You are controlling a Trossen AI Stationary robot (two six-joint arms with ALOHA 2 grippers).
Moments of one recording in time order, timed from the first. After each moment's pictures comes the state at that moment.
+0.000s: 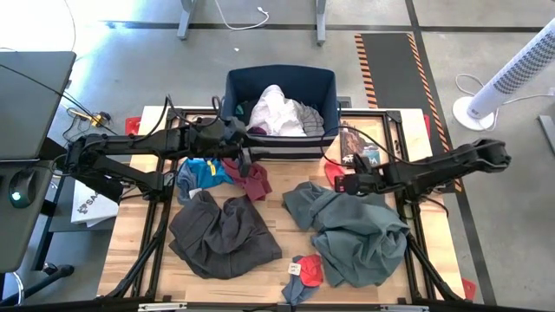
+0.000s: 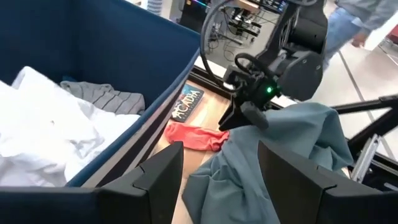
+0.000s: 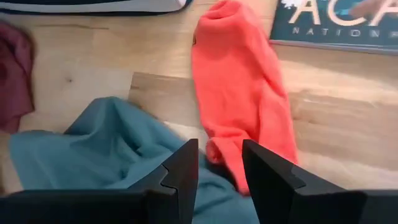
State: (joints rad) left arm 0.10 1.20 1.08 -0.24 -0.12 -0.37; right arm 0.12 1.15 0.58 -0.62 0.38 1.46
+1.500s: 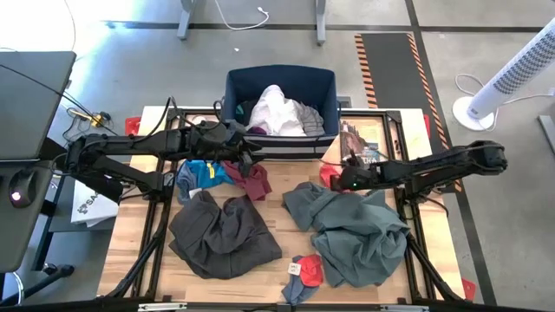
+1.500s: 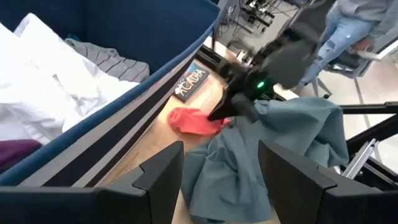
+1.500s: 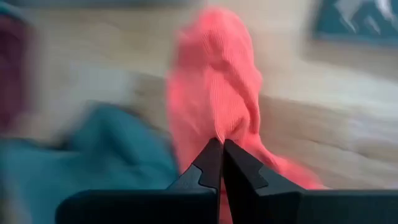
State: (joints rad) left arm 0.08 1.20 1.08 -0.32 -0.14 -0.51; right arm 0.00 1.19 0.46 -0.29 0.29 1.31
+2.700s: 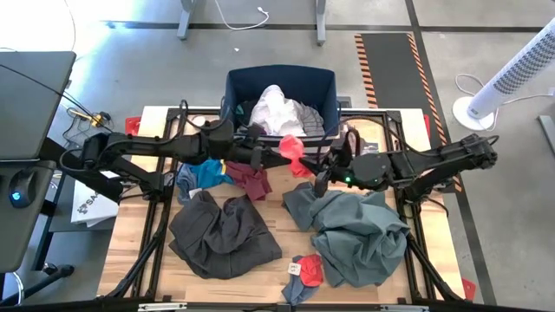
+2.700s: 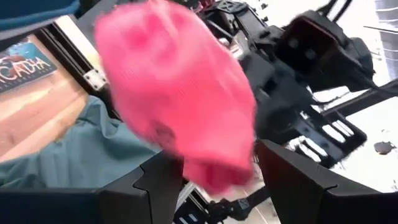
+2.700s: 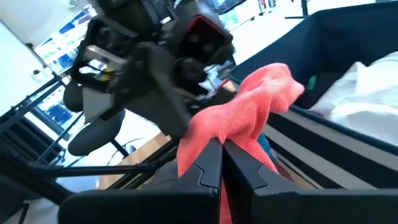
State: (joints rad) left arm 0.09 1.38 1.08 0.26 0.20 -1.02; right arm 0.29 1.33 1.30 -0.27 0.63 0.64
